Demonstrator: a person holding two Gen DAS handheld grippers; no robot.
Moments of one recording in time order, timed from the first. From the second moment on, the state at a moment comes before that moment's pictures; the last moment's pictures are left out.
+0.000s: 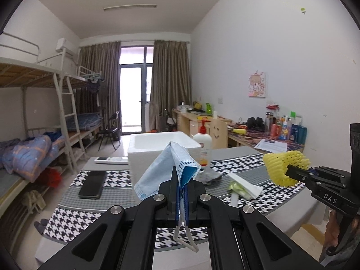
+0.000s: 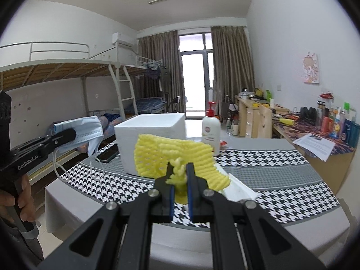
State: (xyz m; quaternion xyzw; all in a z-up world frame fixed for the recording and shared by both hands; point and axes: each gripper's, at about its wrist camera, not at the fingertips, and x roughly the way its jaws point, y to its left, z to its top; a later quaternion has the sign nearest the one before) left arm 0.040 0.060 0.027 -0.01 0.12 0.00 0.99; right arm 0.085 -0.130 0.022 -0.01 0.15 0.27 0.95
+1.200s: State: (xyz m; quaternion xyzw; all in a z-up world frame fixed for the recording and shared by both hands) left arm 0.117 0.128 0.062 -0.04 0.14 0.03 0.99; right arm 0.166 -0.068 0.070 -0.03 0.15 0.31 0.94
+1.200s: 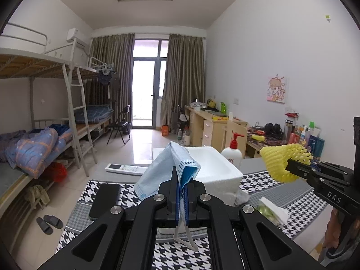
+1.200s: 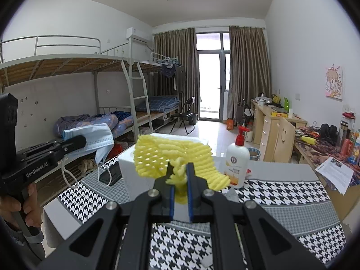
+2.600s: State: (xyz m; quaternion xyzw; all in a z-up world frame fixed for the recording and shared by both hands) left arm 0.196 0.167 0.069 -0.03 0.15 0.06 0.99; right arm 0.255 0.016 0.075 -0.06 0.19 0.33 0.92
